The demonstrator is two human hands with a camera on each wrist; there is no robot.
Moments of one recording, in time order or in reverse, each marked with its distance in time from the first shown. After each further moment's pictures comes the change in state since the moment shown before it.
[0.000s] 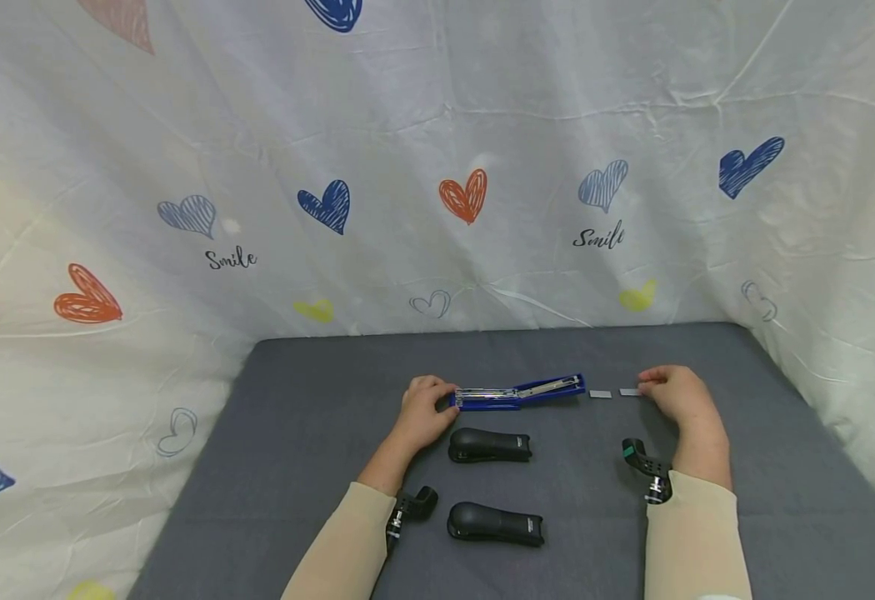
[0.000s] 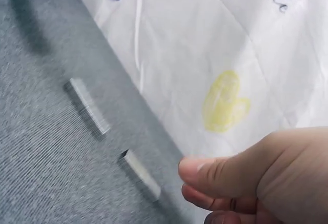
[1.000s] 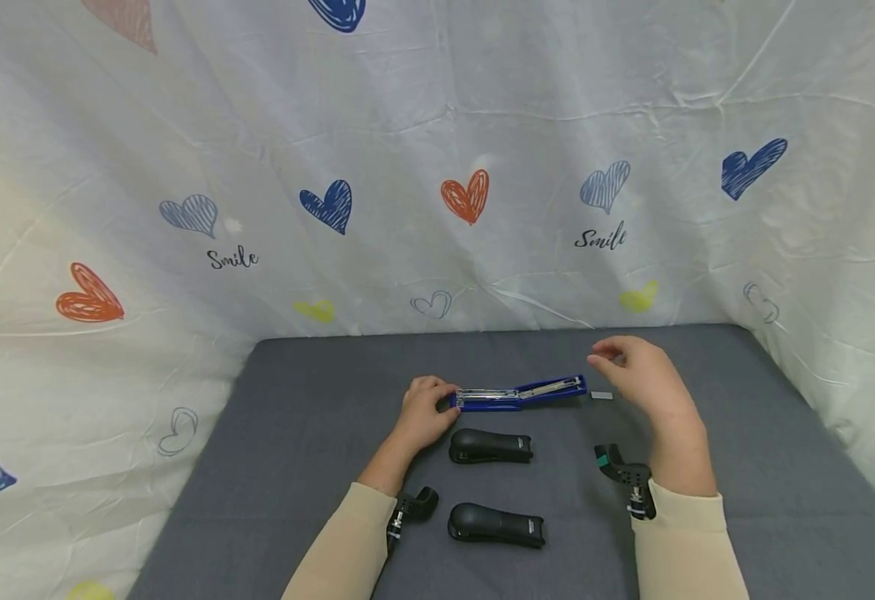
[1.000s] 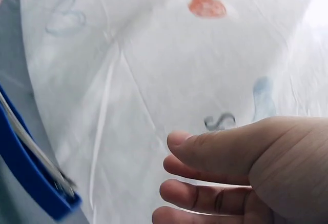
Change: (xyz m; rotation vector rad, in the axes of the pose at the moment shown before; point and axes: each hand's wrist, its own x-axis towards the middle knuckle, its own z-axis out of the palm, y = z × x) left_hand -0.001 0.000 0.000 0.006 0.009 0.012; right_hand -0.042 -0.105 -0.013 -0.034 -0.007 -0.276
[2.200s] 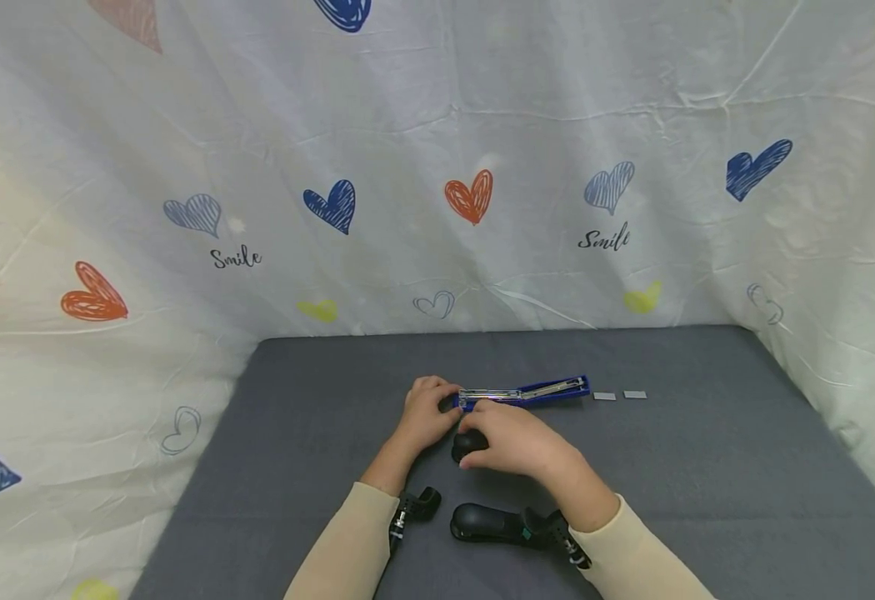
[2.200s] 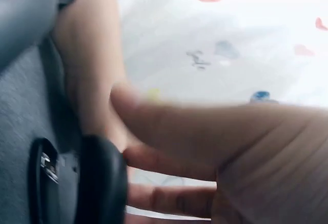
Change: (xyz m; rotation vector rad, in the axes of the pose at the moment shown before) left_hand 0.001 0.002 -0.002 0.006 -0.016 -0.013; right_hand -0.017 -0.099 0.124 -0.226 -0.375 -0.505
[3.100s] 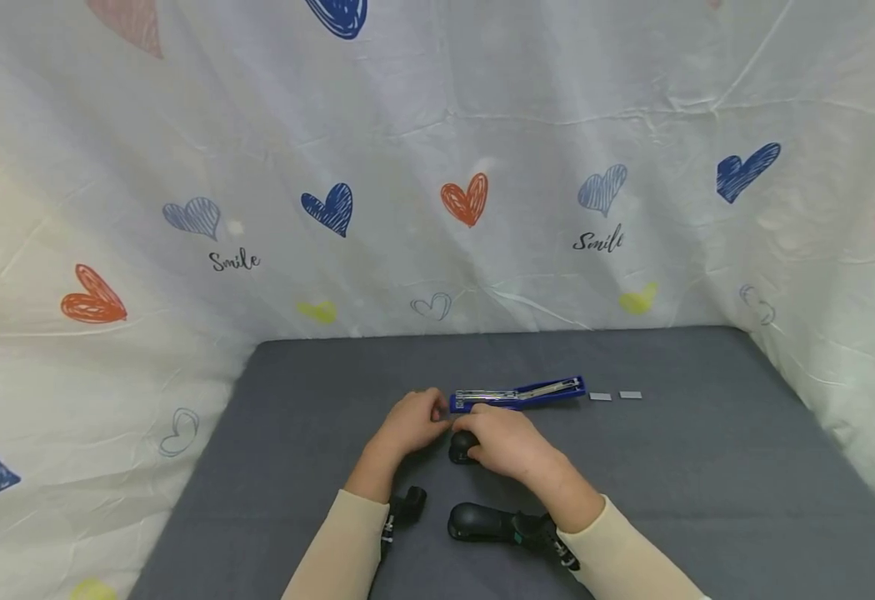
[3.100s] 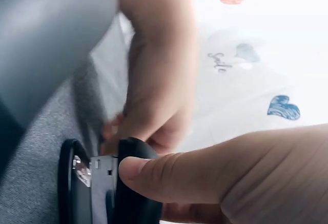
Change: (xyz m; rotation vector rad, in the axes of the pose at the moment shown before) left_hand -0.012 0.013 -0.034 -0.005 -0.277 -0.085; right_hand 0.002 -0.005 0.016 -0.140 0.068 0.078
